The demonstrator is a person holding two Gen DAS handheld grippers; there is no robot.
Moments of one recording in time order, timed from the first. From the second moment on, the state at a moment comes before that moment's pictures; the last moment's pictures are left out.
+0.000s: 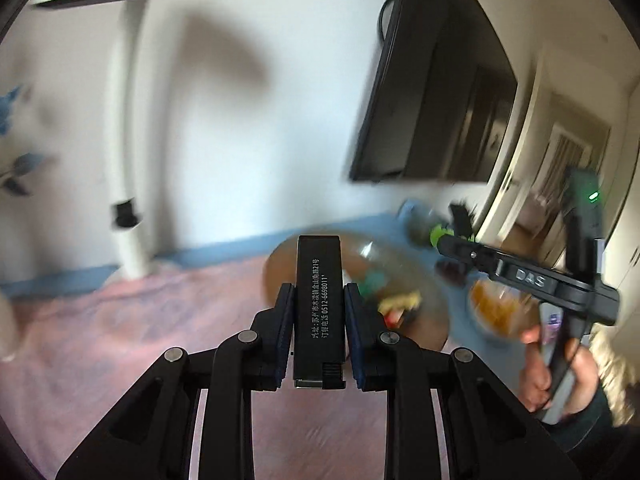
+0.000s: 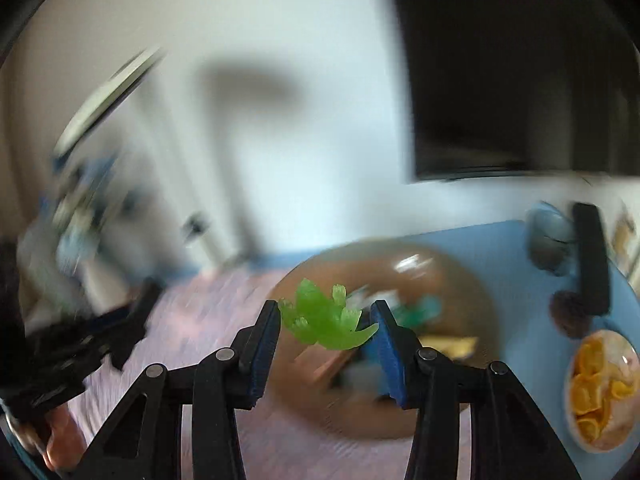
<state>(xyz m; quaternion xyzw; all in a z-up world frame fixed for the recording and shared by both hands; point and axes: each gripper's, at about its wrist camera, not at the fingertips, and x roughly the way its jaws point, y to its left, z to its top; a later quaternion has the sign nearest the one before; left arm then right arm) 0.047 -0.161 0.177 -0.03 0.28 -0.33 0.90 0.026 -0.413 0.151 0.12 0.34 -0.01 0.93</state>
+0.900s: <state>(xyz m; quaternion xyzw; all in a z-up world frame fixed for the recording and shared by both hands) 0.072 -0.203 0.148 -0.05 0.29 -0.31 0.90 0.061 -0.505 0.108 0.19 0.40 -0.05 0.89</state>
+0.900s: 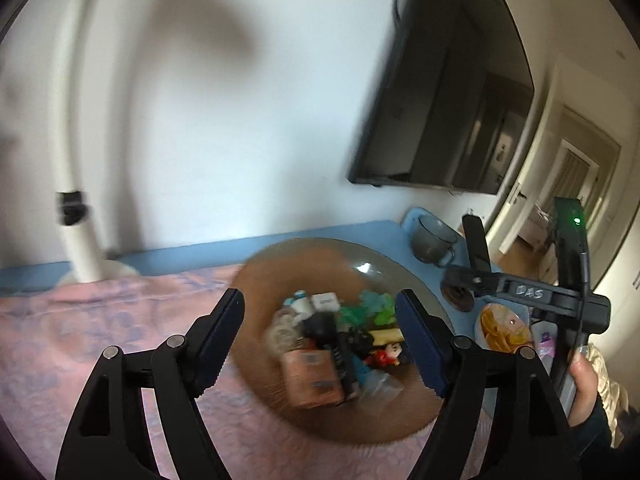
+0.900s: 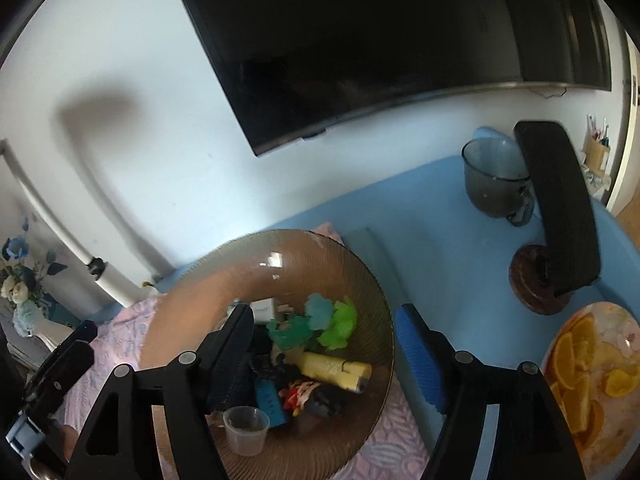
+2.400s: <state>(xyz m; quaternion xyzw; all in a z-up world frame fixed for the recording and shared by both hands) -0.058 -0.014 0.039 -0.04 0.30 -0.02 0.95 -0.051 -0.247 0.018 -0.01 0.37 0.05 0.93</state>
